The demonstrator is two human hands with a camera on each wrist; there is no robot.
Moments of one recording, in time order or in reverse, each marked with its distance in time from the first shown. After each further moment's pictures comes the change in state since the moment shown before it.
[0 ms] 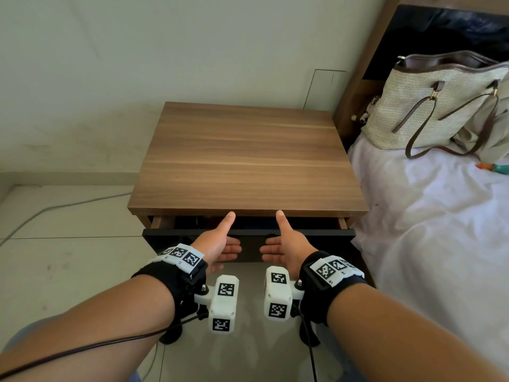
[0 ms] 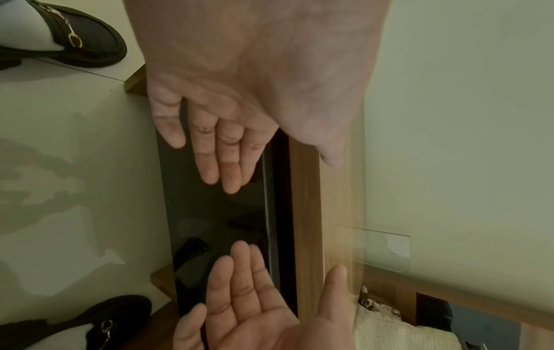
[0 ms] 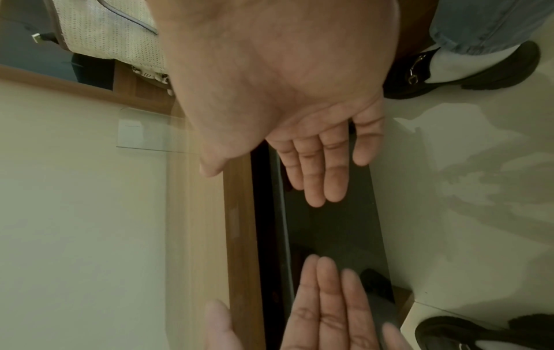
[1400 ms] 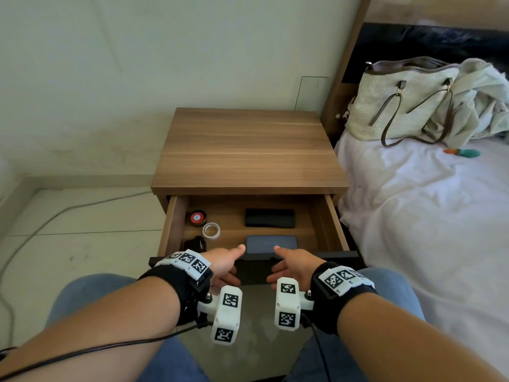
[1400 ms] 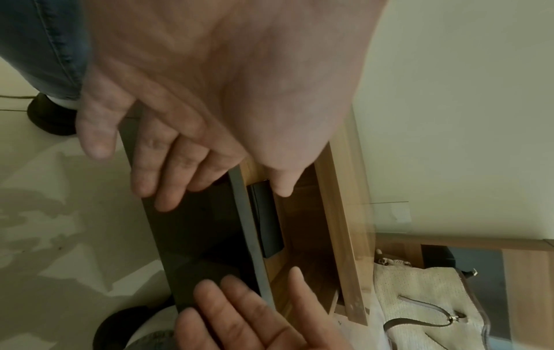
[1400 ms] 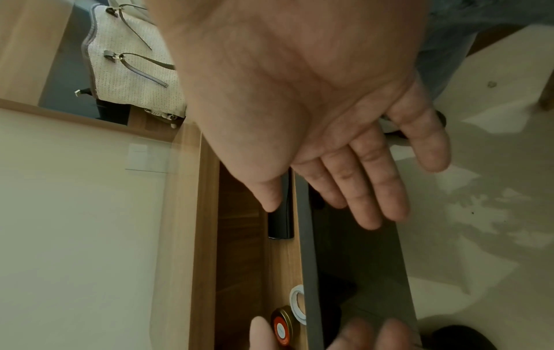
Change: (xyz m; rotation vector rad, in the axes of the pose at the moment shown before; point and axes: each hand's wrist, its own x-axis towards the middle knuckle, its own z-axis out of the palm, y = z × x) left_hand -0.078 -0.076 0.007 0.290 -0.151 -0.210; right_hand -0.071 0.090 -0.030 -0.218 -0.169 0.202
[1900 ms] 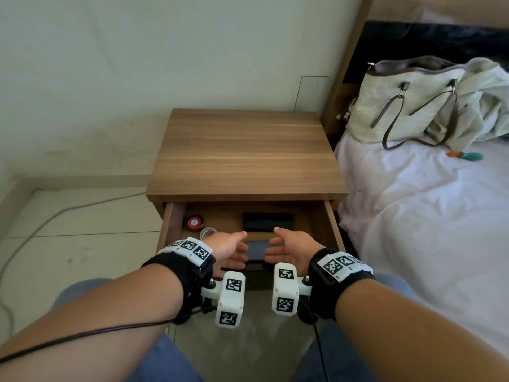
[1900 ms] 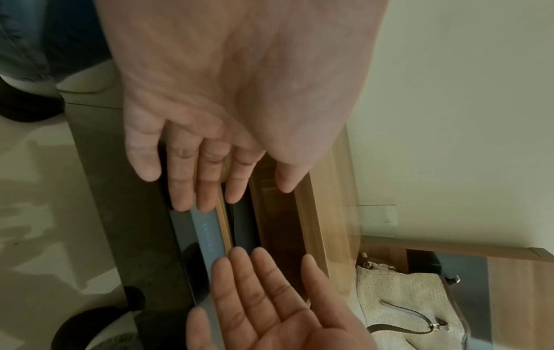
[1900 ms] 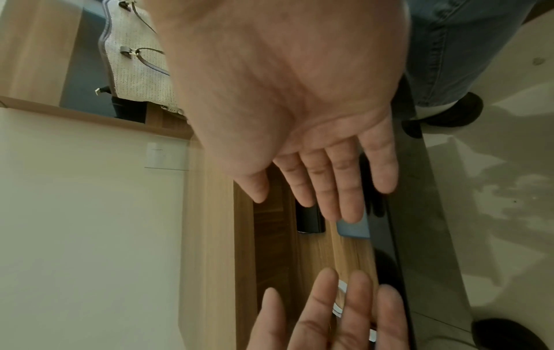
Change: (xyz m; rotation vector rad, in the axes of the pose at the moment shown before) left_hand -0.003 0.047 -0.002 -0.204 0.065 0.150; right_hand -0.009 -0.050 -0.006 0.170 0.037 -0.166
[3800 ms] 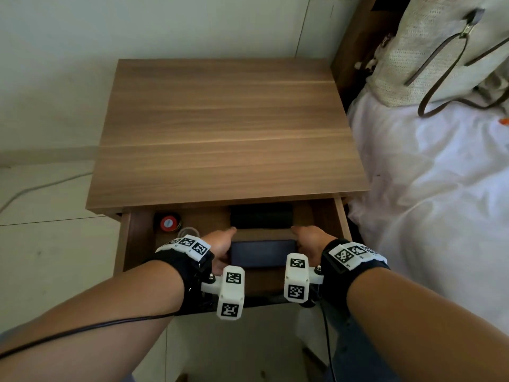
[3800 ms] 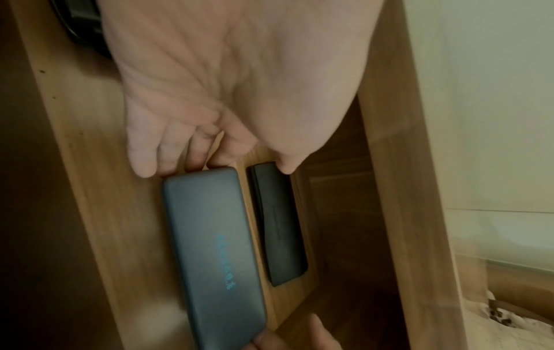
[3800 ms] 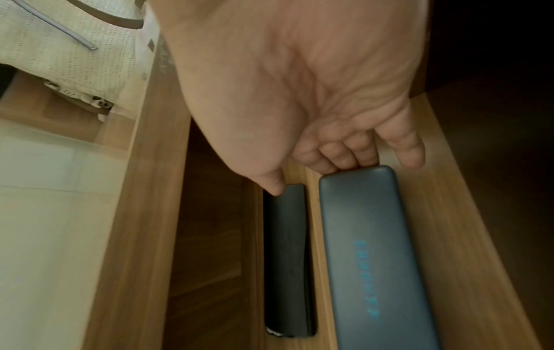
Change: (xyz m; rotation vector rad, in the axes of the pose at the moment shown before) left_hand 0.123 0.041 0.010 0.023 0.079 -0.265; right_hand 0.134 -0.027 -0.065 -0.324 0.180 0.144
